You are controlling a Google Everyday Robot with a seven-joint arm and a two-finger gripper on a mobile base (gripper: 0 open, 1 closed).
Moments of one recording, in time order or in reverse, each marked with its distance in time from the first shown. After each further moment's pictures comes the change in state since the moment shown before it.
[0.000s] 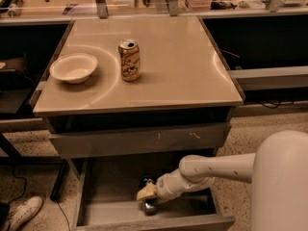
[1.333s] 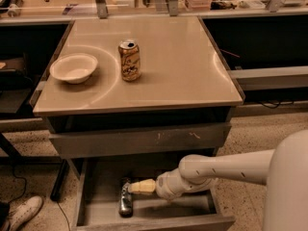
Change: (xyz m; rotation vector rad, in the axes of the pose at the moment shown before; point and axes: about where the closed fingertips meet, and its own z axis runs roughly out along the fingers) arm 0.004 0.025 -0.023 0.037 -0.061 0.012
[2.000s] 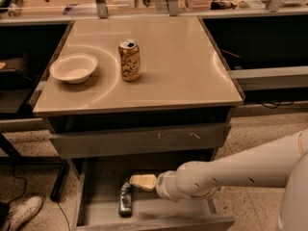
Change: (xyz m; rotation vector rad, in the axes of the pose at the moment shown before) arm 0.007 0.027 -0.068 0.185 -0.253 0.126
